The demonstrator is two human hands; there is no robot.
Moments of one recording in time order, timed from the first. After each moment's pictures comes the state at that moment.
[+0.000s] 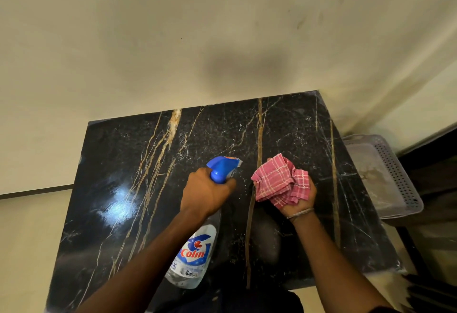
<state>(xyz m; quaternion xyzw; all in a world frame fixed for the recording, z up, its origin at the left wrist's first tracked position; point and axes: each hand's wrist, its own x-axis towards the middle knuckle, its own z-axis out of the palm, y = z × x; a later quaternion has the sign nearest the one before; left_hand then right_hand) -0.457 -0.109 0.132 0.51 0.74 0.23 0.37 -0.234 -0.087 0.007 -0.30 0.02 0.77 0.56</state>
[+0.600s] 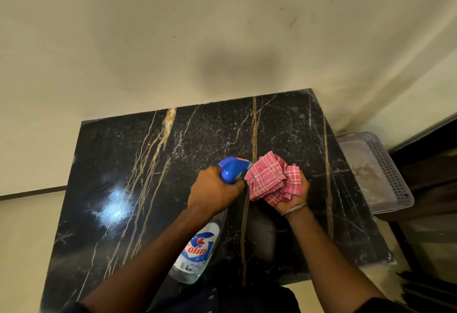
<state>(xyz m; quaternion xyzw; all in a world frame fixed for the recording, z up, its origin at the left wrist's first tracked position) -0.439 -0.108 0.132 0.56 0.71 0.19 0.39 -0.238 -0.087 0.017 -0.29 0.00 0.81 0.52</state>
